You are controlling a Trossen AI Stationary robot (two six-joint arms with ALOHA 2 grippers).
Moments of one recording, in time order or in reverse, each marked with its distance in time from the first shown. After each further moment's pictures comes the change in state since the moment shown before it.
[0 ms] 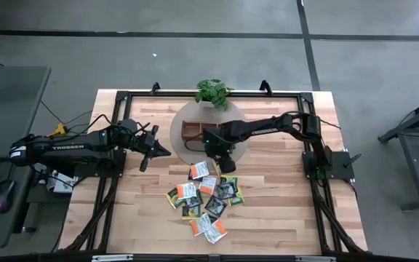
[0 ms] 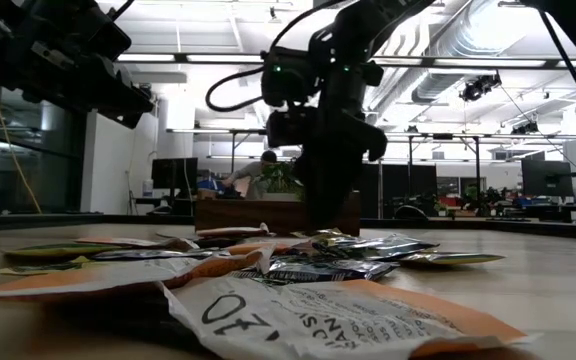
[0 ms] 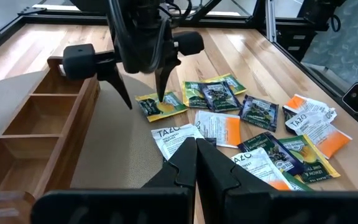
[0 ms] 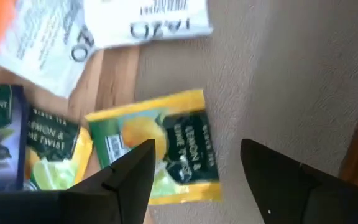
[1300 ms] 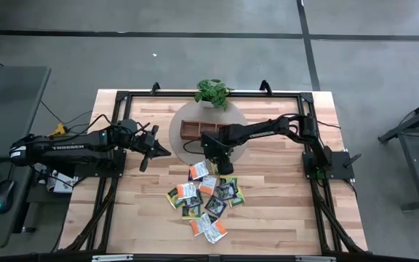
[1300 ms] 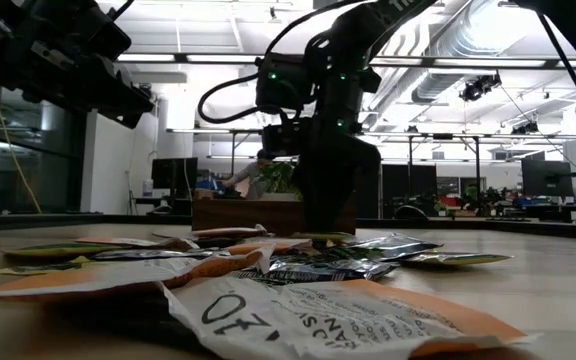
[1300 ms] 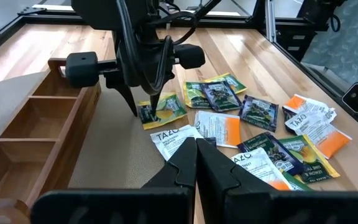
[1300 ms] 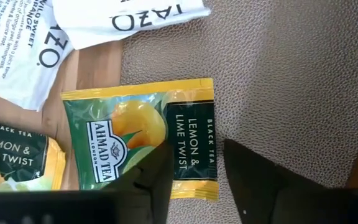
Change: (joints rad) left arm 0.000 0.000 0.000 0.000 0.000 0.000; right arm 0.019 0.069 -0.003 0.043 0.053 0.057
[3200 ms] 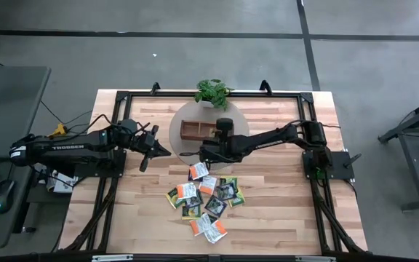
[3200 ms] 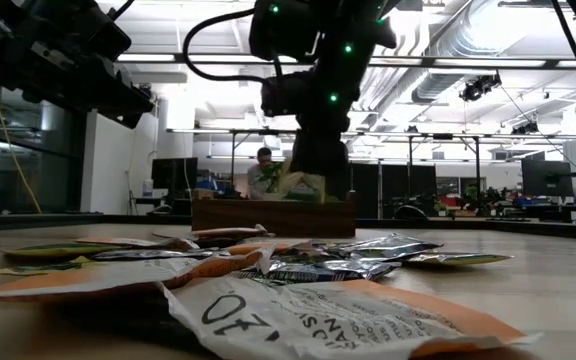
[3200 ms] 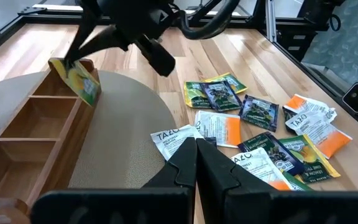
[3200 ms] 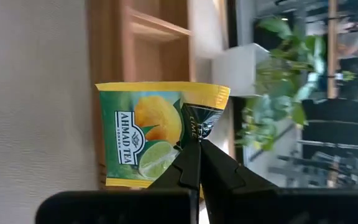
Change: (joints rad) left arm 0.000 0.000 0.000 0.000 0.000 0.000; right arm 0.143 -0.110 0.030 -0.018 1.006 0.137
